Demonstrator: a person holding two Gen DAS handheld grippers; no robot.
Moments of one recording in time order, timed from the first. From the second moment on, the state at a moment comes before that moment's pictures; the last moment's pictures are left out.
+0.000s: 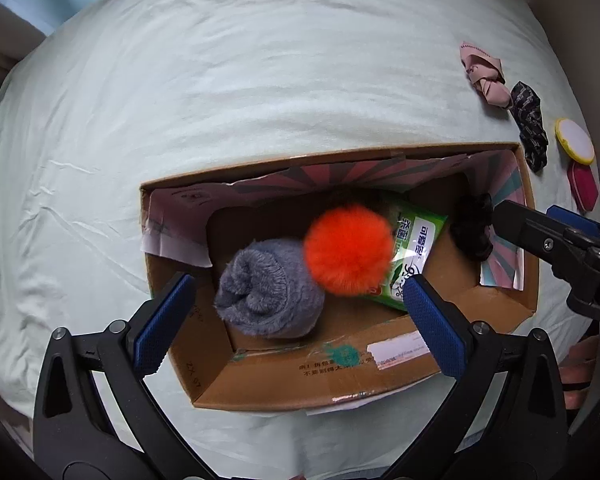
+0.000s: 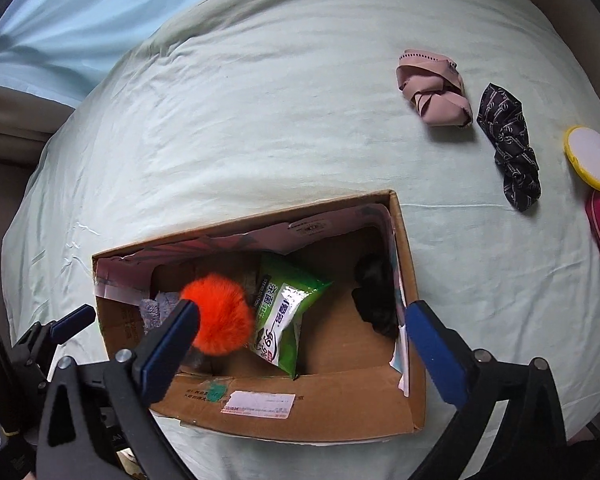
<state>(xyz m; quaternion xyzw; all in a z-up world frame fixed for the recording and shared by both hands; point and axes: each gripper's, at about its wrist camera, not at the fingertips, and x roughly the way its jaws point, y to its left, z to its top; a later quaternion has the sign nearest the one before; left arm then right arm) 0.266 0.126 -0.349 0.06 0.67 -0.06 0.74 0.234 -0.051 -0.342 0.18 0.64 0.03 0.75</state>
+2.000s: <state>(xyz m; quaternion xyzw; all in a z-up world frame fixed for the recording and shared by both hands) 0.095 -0.013 -0.111 -0.02 0.43 -0.02 0.90 0.037 -0.234 -0.126 0.03 0.39 0.01 0.92</state>
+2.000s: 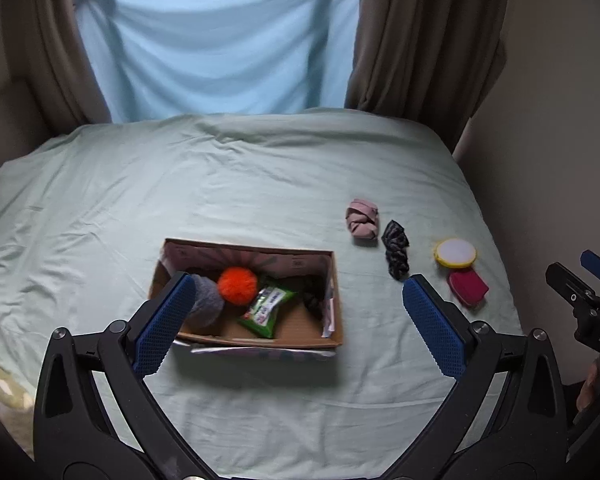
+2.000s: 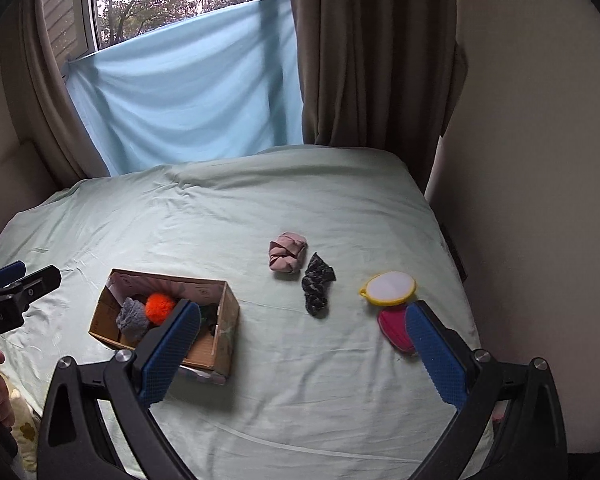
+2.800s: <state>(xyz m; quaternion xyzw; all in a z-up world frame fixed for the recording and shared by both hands) 0.258 -0.198 -0.302 -0.02 0.53 -0.04 0.85 0.194 -0.374 -0.276 0.00 0.45 0.05 0.89</state>
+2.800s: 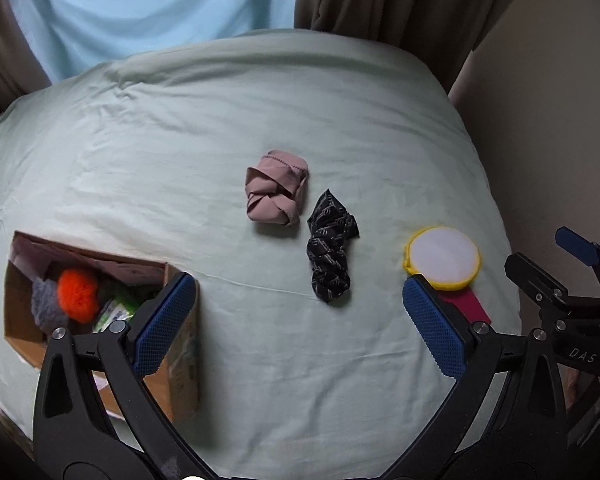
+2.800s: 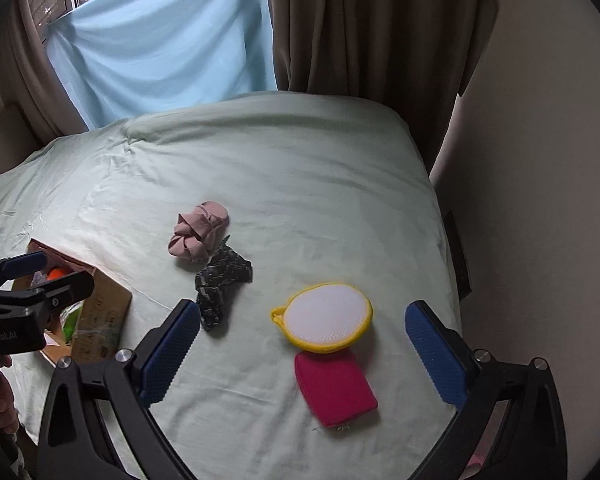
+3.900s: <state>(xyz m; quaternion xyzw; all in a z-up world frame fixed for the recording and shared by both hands) 0.334 -0.259 -0.478 0.02 0.60 -0.05 0.80 0.282 -0.392 -0.456 0.01 0.53 0.08 0.85</state>
